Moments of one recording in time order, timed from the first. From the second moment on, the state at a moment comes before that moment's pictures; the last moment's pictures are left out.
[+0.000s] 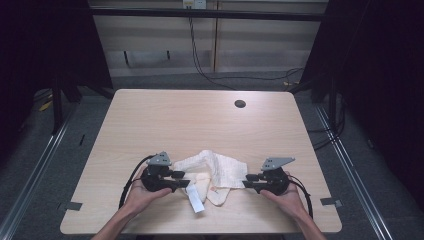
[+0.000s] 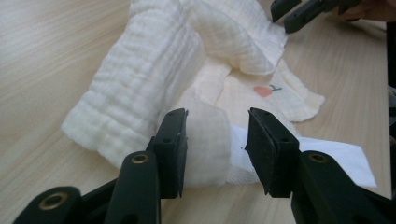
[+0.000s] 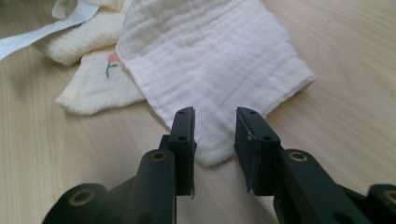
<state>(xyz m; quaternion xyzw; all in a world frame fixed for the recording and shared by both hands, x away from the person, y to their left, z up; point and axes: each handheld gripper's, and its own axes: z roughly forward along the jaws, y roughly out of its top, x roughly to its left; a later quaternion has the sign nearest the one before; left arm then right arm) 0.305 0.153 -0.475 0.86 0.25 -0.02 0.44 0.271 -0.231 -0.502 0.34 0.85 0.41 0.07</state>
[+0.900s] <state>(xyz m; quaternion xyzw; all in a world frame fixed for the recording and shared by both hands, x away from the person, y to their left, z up) 0.310 0.166 -0.477 0.86 0.24 -0.01 0.45 0.273 -0.236 -0.482 0.35 0.82 0.45 0.08</state>
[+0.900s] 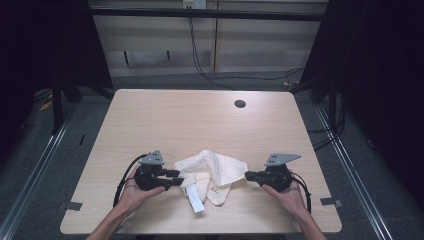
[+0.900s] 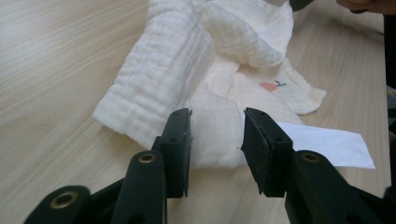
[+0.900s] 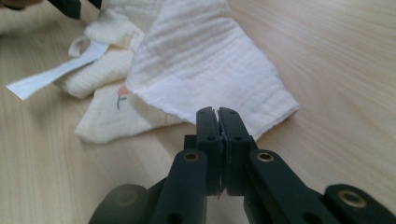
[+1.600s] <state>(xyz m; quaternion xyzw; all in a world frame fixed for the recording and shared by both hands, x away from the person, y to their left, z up) 0.306 0.150 -0.497 0.90 0.20 -0.01 0.39 0.298 -0.229 -0.481 0.36 0.83 0.43 0.08</state>
